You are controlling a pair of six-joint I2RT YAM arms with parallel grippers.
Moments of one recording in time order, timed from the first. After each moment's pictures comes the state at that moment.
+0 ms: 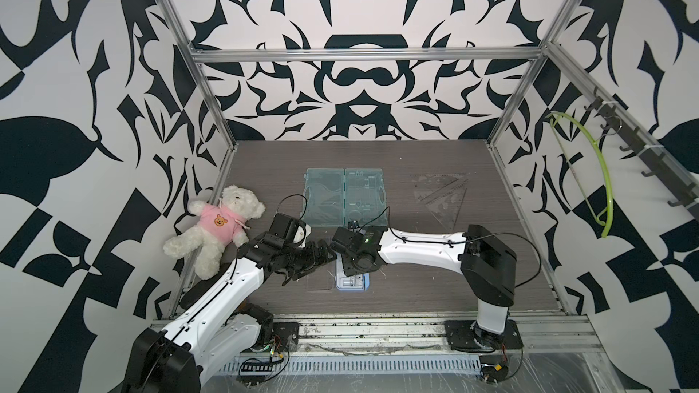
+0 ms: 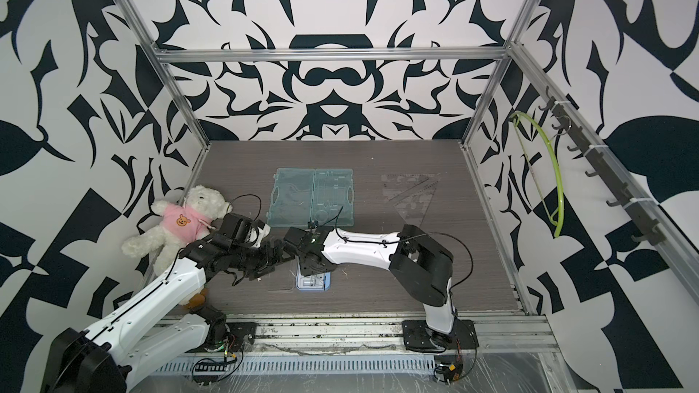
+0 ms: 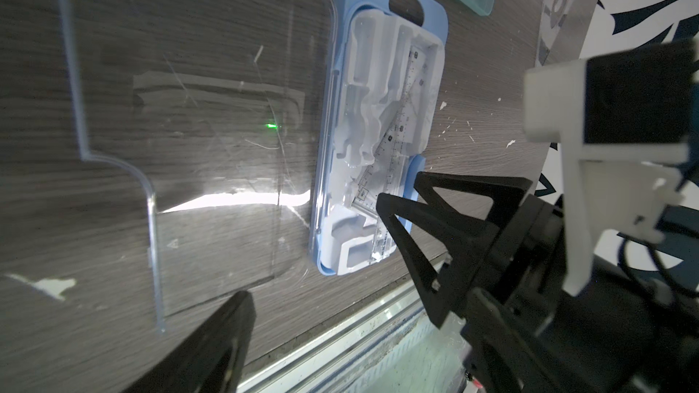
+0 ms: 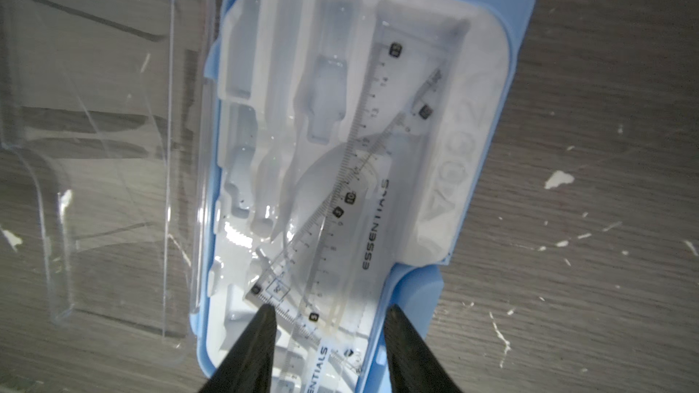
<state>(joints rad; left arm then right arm) -0.45 0.96 0.58 -0.67 0.52 -0.74 1.13 1.89 1.32 -0.77 0.10 0.94</state>
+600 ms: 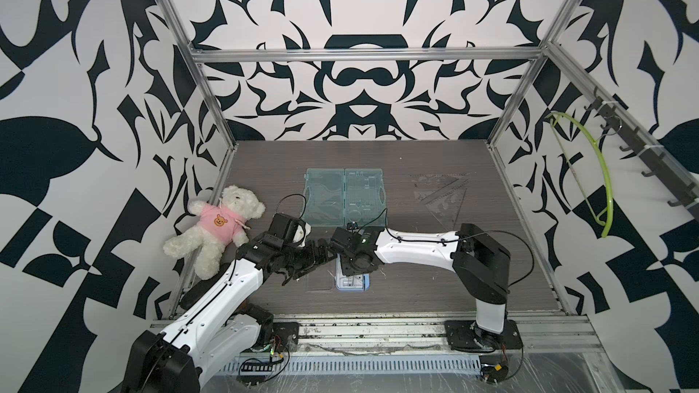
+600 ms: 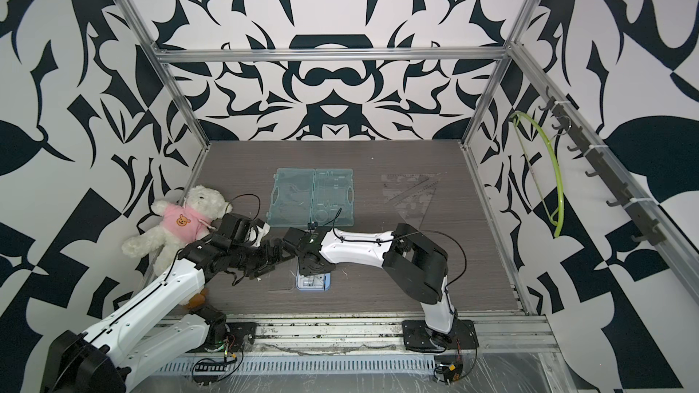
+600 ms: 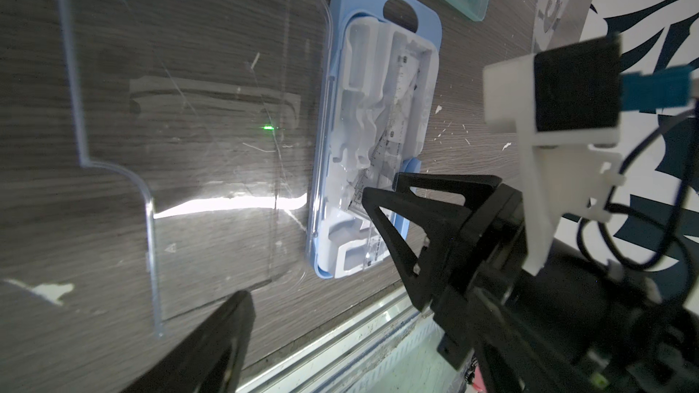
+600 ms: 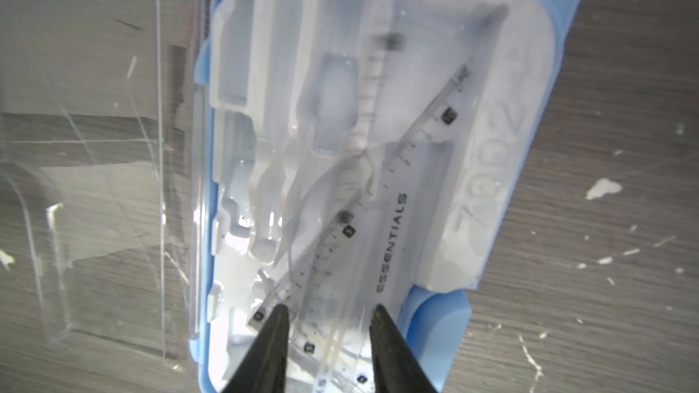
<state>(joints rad) -0.45 0.96 0.58 -0.66 0.51 -0.74 1.13 1.91 1.32 -0.73 0.08 0.96</state>
